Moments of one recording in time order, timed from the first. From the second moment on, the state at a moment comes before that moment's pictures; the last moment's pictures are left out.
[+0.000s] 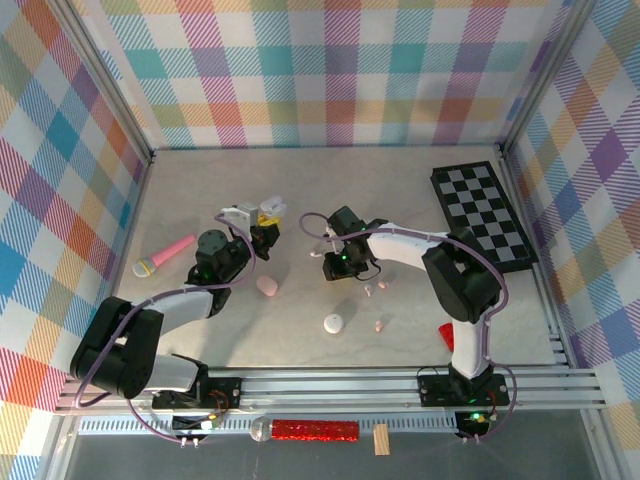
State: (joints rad) left arm -0.32 1.35 0.44 0.84 0.29 -0.21; right arm 0.70 1.93 1.24 -0.54 -0.25 0.36
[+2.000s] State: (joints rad) left arm -0.32 1.40 0.44 0.84 0.30 -0.21; right arm 0.52 1.84 1.14 -0.49 -0.41 0.32
